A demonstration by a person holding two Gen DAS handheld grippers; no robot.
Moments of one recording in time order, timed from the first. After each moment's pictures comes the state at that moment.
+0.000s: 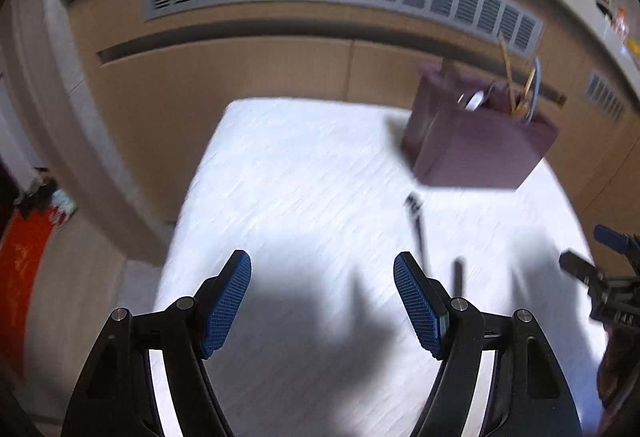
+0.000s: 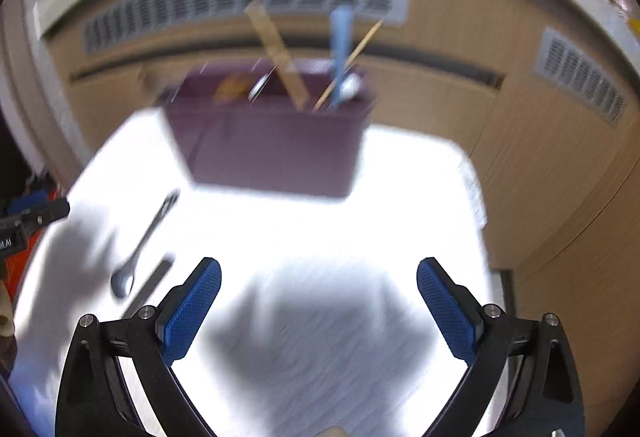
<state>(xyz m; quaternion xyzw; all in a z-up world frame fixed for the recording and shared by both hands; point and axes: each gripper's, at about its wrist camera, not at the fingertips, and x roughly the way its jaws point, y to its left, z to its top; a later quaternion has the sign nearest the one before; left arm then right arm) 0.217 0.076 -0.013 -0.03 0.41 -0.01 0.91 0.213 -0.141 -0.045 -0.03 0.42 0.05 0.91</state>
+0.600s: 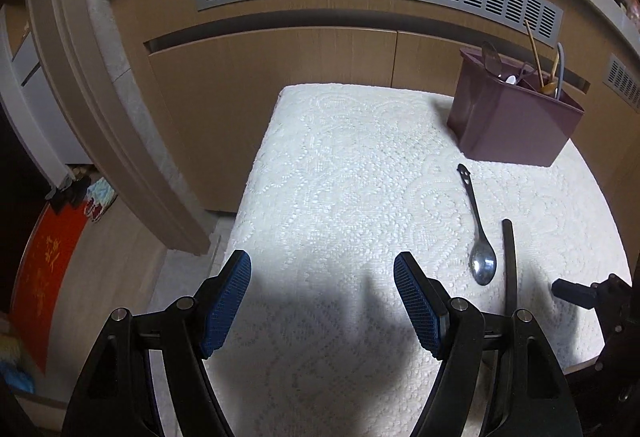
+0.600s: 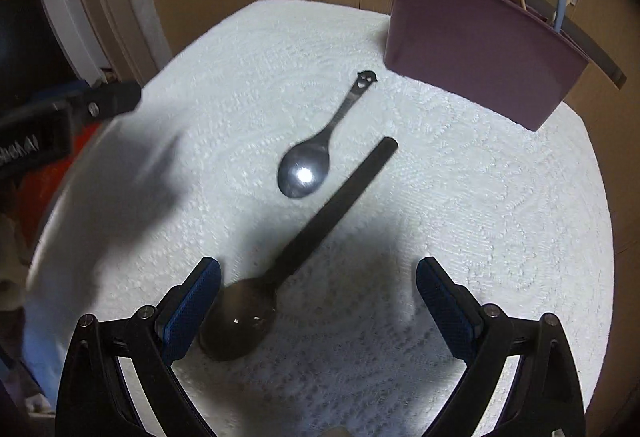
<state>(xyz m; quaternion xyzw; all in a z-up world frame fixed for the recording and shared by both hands) 0.186 0.100 -0.012 -0.01 0.41 0.04 0.91 0.174 -0.028 -0.086 -0.09 0.49 0.15 0.86</state>
